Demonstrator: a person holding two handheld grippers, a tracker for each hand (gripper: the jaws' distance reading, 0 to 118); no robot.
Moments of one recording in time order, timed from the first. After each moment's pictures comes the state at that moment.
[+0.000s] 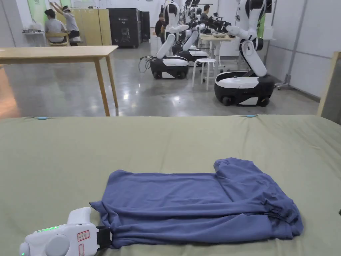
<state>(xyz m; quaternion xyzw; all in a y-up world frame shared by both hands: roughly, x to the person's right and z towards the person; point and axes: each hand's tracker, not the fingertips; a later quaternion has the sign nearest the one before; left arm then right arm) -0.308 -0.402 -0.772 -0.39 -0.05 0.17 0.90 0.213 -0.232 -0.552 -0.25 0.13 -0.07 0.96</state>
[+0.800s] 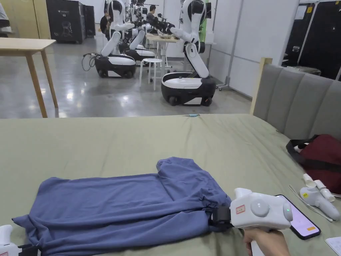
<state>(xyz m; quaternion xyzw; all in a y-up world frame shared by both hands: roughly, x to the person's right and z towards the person) -0.309 -0.403 -0.772 -0.40 -0.04 0.16 0.90 0.256 -0.349 -0.835 -0.46 0.03 -0.07 0.88</state>
